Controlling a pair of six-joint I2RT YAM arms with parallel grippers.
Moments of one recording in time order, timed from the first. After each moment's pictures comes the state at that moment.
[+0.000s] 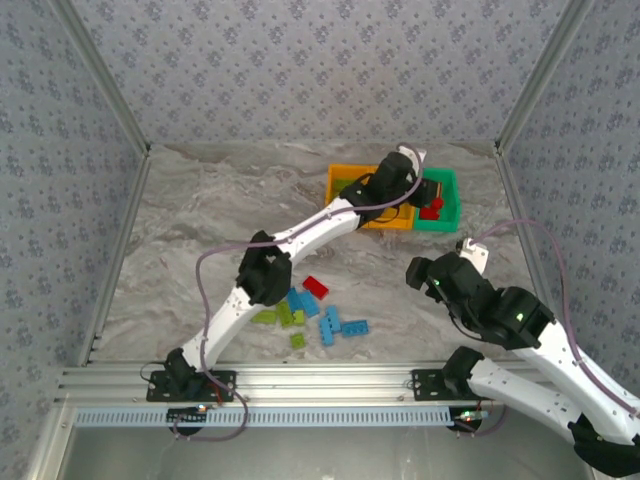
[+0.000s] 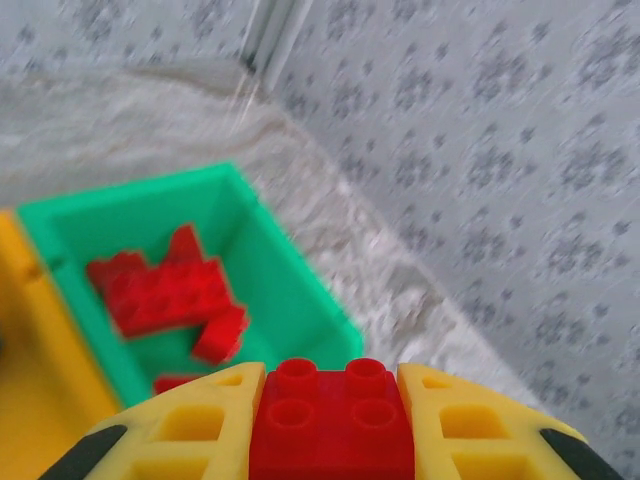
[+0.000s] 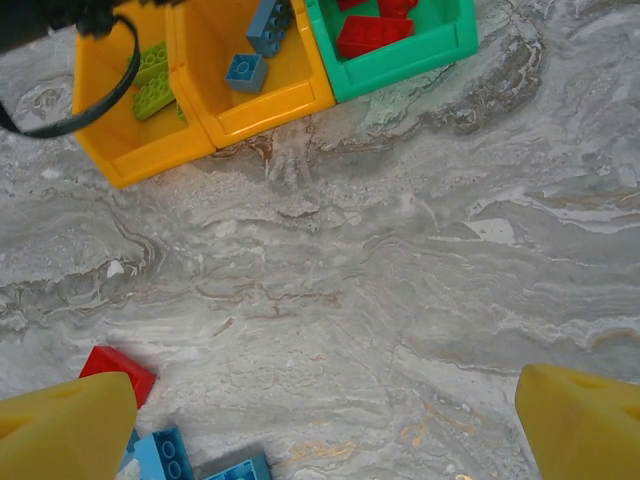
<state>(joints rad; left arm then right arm) -0.91 2.61 2.56 -0.27 0.12 -0.50 0.81 0.68 0.95 -1.17 0.51 1.01</state>
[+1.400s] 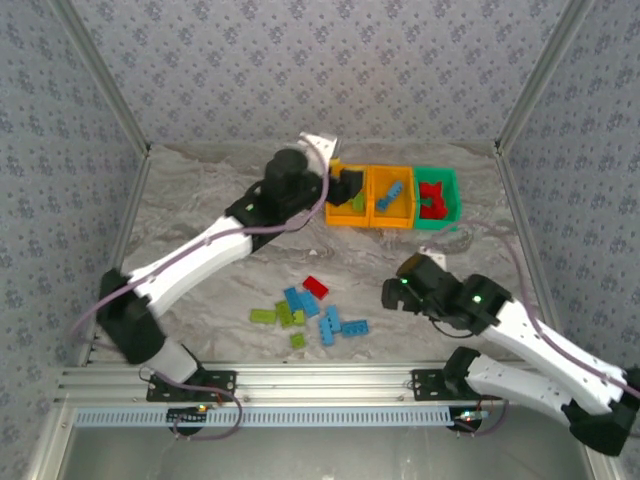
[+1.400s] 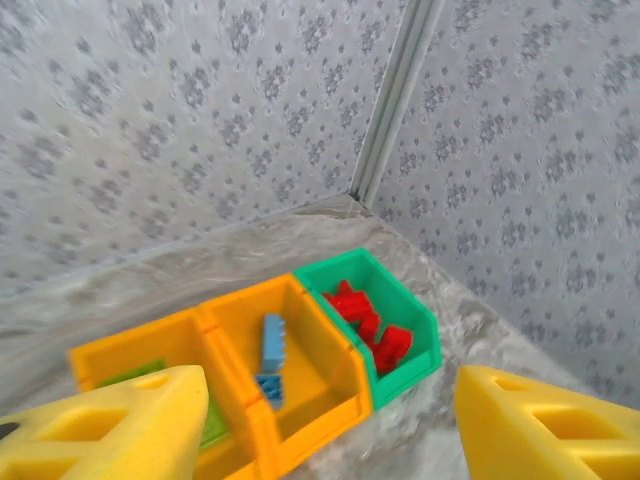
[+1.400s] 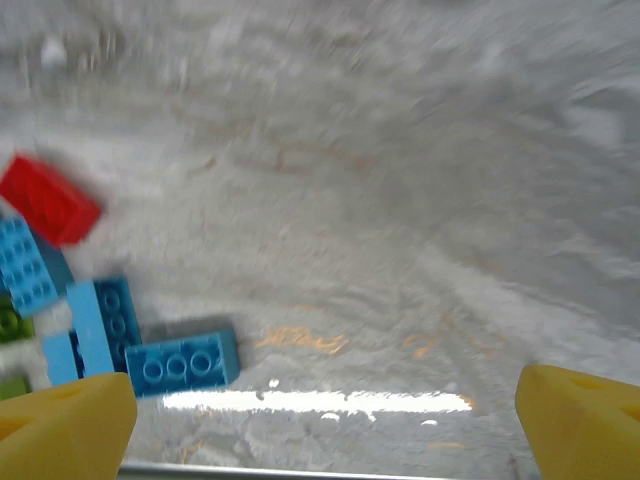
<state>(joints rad) -0.82 1.46 1.33 -0.05 -0.02 -0.23 0.90 0.88 0.85 -1.11 0.26 0.86</state>
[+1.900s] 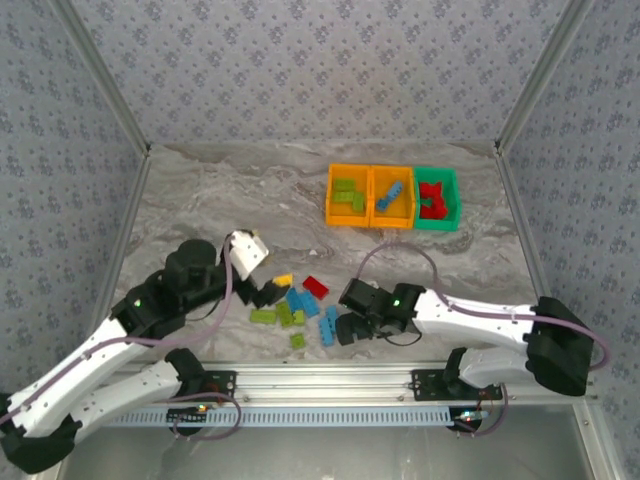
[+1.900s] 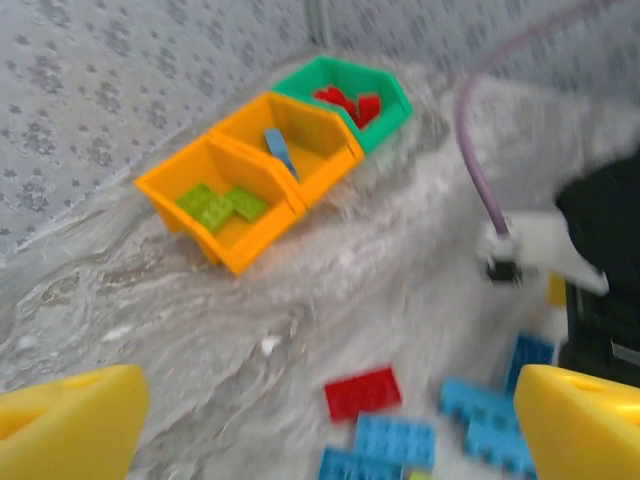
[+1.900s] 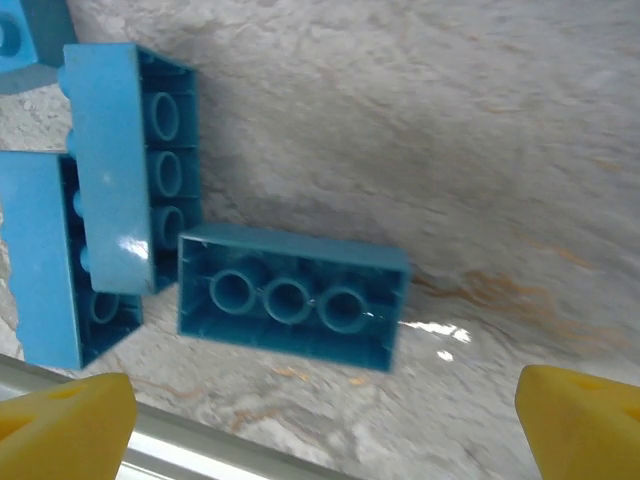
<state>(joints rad) -0.86 0.69 0.85 -0.58 0.05 0.17 1.10 1.28 0.71 -0.72 0.05 0.81</state>
